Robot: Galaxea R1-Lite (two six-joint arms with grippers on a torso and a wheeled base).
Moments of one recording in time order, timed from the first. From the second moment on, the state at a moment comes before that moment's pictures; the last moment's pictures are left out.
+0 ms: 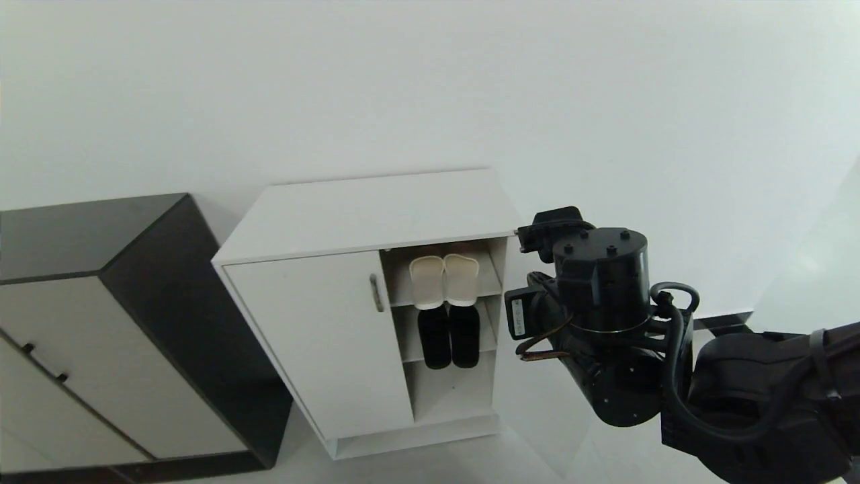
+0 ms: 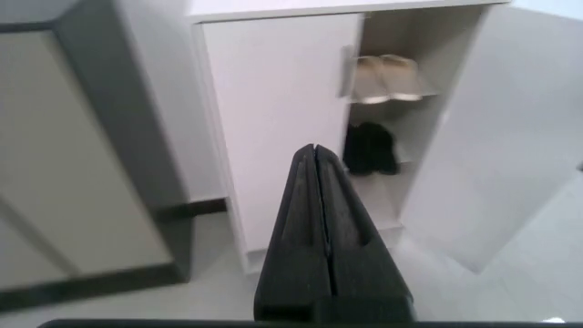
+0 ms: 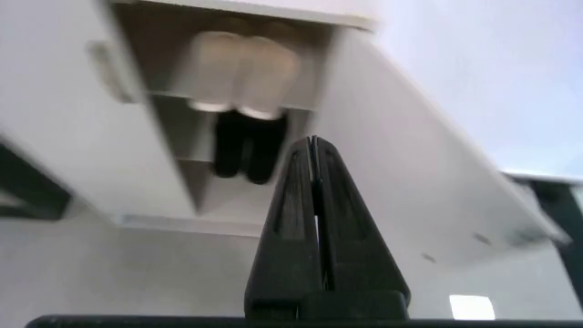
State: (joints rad) left arm 0.00 0.00 0.00 0.00 0.00 0.00; right arm 0.91 1.83 -1.01 -0.59 -0.77 0.07
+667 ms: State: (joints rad) left arm 0.00 0.00 0.00 0.00 0.00 0.00; right arm 0.70 1.87 -1.14 -0.53 -0.65 0.13
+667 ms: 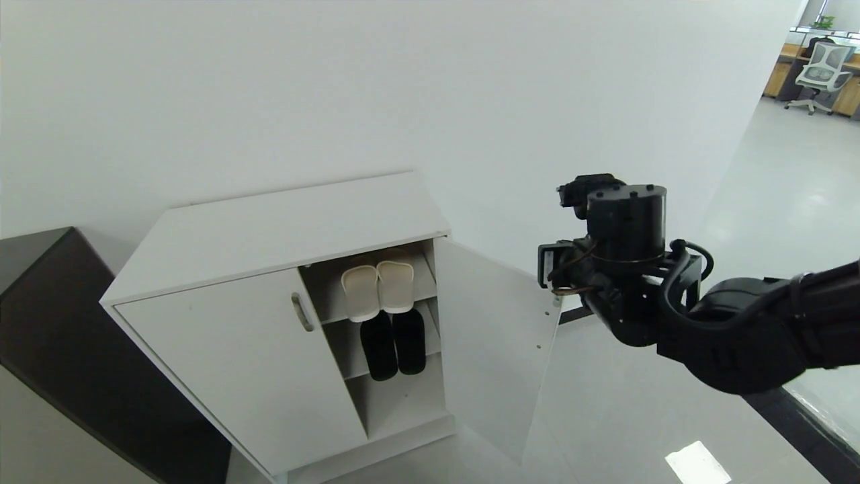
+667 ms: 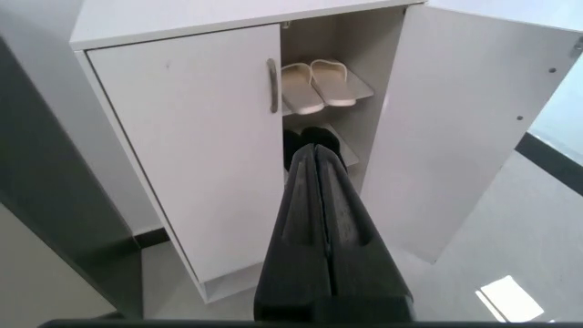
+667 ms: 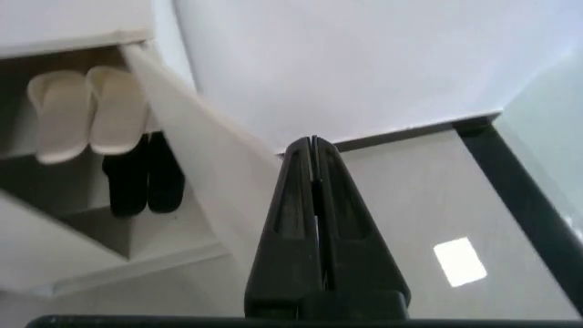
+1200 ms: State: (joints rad) left arm 0.00 0.00 0.00 0.00 0.00 0.00; right arm 0.60 1.92 -1.43 -0.15 -0.50 0.41
